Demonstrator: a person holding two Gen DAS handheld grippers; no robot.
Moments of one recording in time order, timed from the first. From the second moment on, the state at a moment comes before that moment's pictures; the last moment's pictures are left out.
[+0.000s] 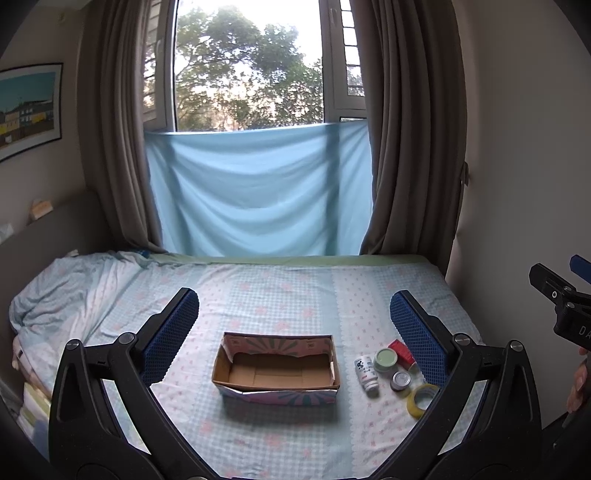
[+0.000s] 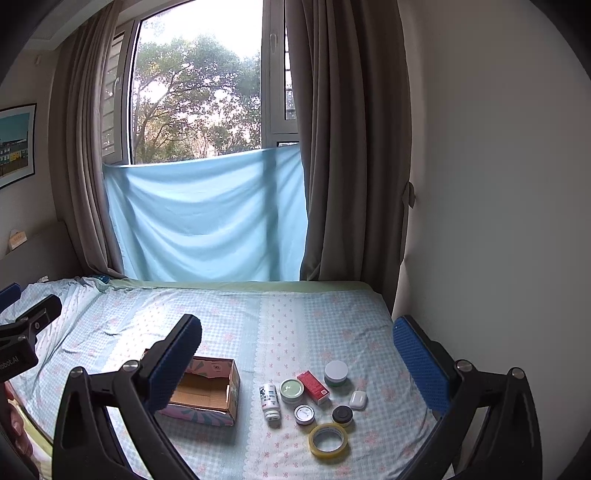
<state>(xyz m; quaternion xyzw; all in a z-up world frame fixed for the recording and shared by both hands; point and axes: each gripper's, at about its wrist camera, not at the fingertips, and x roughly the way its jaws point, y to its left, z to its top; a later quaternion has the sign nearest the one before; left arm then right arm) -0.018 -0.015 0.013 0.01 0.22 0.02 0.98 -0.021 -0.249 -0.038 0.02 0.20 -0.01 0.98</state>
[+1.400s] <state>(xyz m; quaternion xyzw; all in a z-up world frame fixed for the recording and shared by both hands) 0.010 -0.001 0.008 0.00 0.22 0.02 0.98 0.001 -0.239 -0.042 0.01 0.21 -0.02 0.98</state>
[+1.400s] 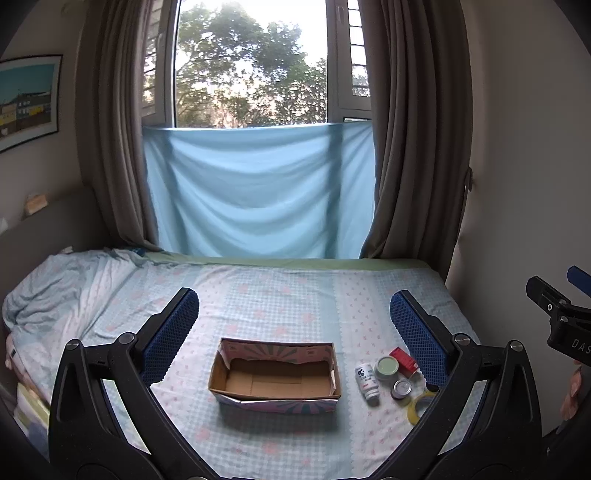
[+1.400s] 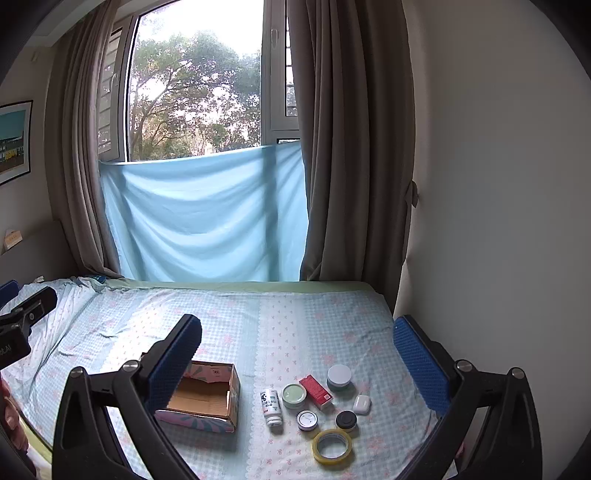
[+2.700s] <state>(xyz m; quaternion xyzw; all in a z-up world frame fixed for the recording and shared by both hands) 0.198 -0.169 -0.242 -0.02 0.48 -0.09 0.87 0.104 -0.363 -0.244 0.07 0.39 -0.09 0.91</state>
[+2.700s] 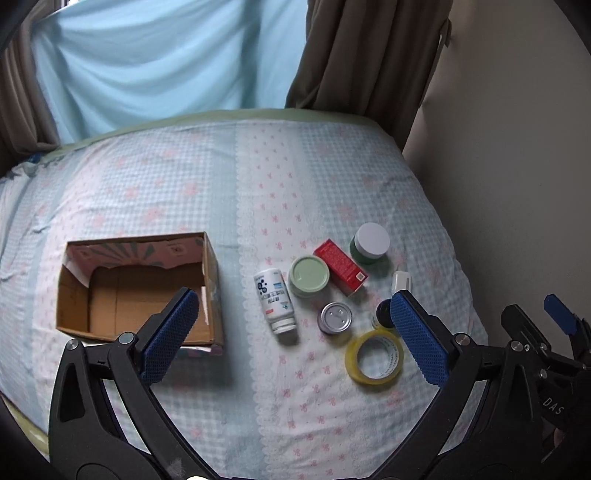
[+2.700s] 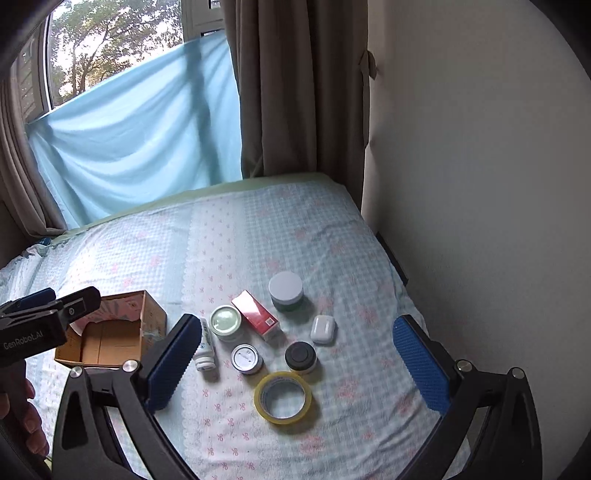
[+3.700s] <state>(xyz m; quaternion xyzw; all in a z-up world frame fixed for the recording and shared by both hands) 0.326 -0.186 -0.514 -0.01 0.71 -0.01 0.71 0.220 -0.364 -0.484 0.08 0.59 -0.11 0.79</state>
